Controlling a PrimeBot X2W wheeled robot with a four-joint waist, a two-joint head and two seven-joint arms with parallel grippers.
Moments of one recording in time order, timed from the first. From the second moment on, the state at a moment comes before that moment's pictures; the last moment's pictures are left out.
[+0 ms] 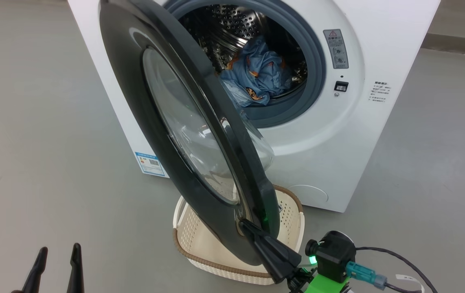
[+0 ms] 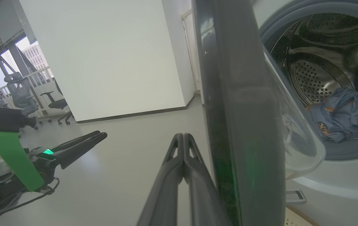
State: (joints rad) left arm 0.08 0.20 0.02 0.19 -0.39 -0.13 -0.26; right arm -0.21 -0.13 0.70 0.13 0.47 0.13 -0.26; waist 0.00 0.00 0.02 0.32
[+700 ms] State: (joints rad) left arm 0.04 0.19 0.02 0.19 -0.39 -0.13 -0.26; right arm -0.27 -0.14 0.60 0.18 0.48 0.13 -0.26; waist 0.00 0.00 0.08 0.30
